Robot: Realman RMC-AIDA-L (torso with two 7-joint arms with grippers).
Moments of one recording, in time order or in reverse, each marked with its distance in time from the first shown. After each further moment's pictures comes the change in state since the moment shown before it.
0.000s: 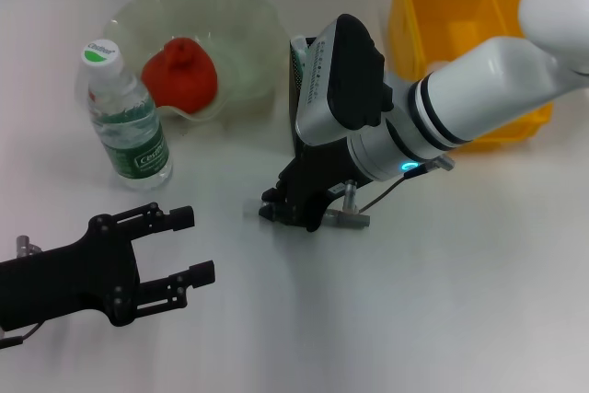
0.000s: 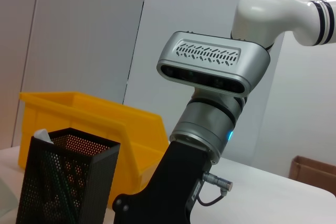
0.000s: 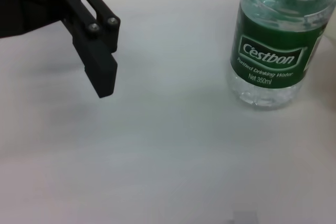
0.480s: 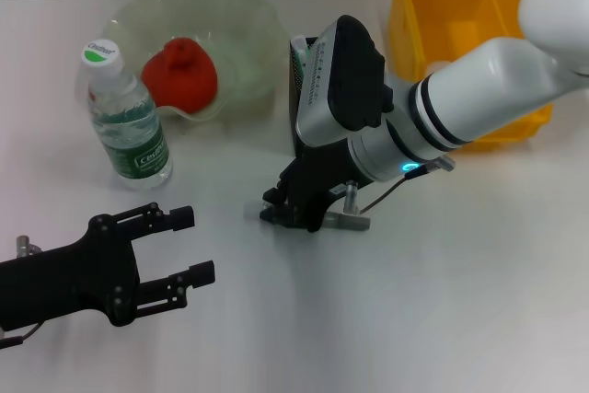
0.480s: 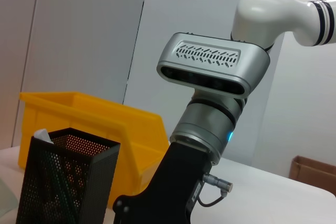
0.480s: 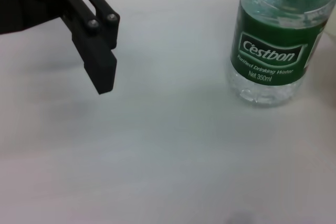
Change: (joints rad) left arm 0.000 0.000 0.000 0.000 0.000 0.000 0.000; right arm 0.000 0.000 -0.002 0.004 -0.001 0.001 0.000
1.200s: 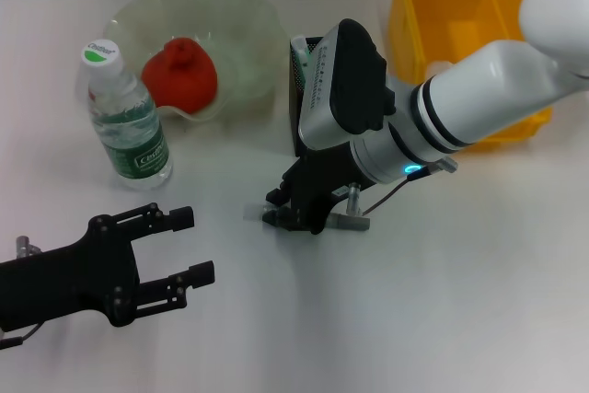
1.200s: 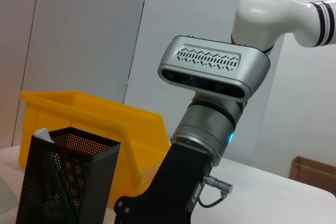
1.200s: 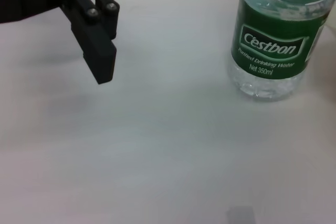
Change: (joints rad) left arm 0.001 0.000 0.000 0.000 0.000 0.000 -0.004; right arm 0.000 0.000 -0.002 0.009 -0.002 0.002 -0.010
